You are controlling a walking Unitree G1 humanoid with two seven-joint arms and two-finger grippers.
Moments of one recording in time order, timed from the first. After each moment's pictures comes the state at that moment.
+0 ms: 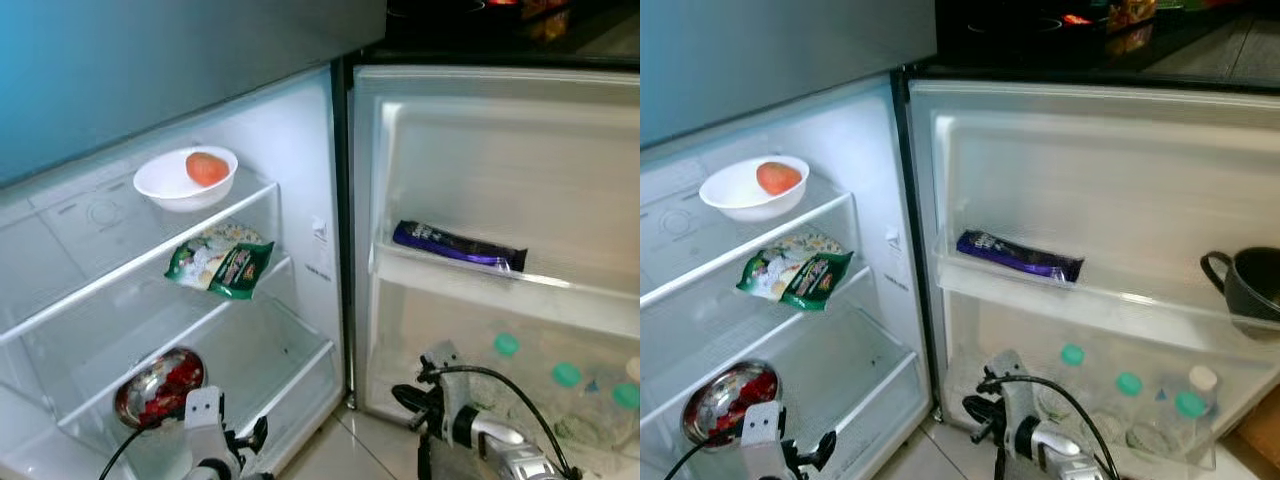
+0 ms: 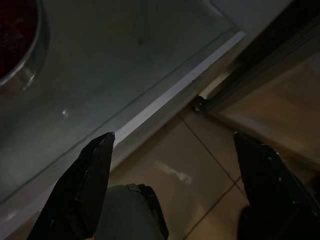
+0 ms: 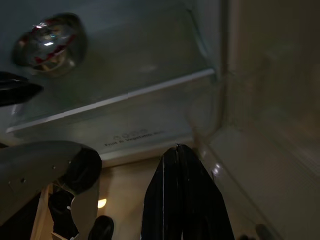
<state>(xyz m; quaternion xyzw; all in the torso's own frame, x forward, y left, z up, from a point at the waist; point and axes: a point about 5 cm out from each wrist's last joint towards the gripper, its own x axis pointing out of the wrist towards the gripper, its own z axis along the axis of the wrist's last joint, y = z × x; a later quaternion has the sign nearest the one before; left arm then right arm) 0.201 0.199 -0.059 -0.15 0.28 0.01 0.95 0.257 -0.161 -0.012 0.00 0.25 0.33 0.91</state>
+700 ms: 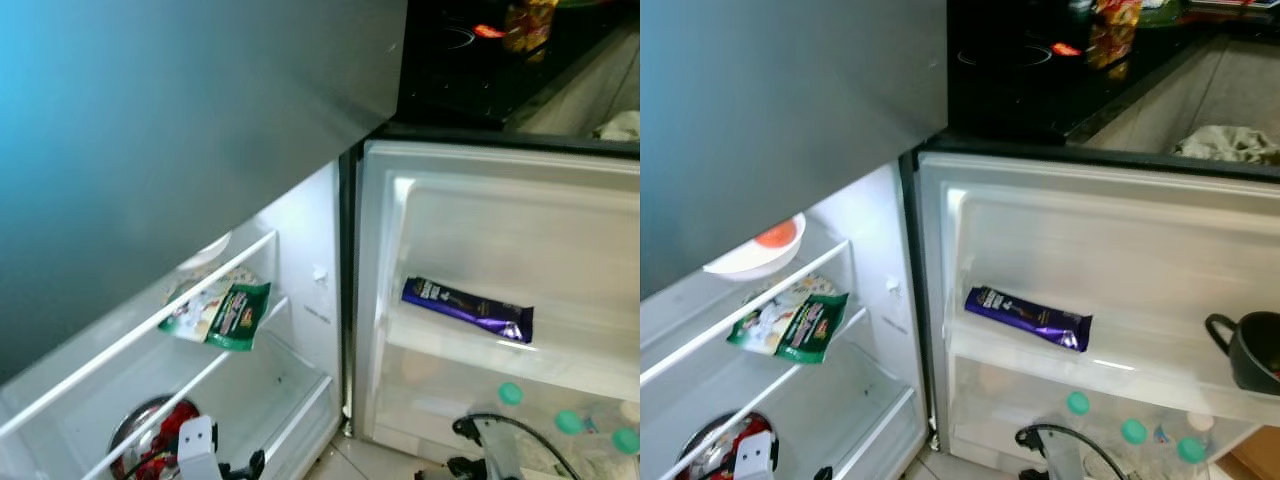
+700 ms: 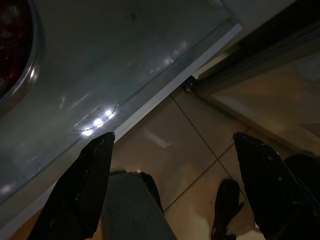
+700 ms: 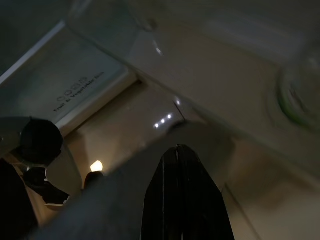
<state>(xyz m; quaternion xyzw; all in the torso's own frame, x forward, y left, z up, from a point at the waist) 0.168 0.200 -0.080 -0.19 0.36 0.02 0.92 0.189 -0.213 -0.066 0.02 0.41 0.17 0.90</state>
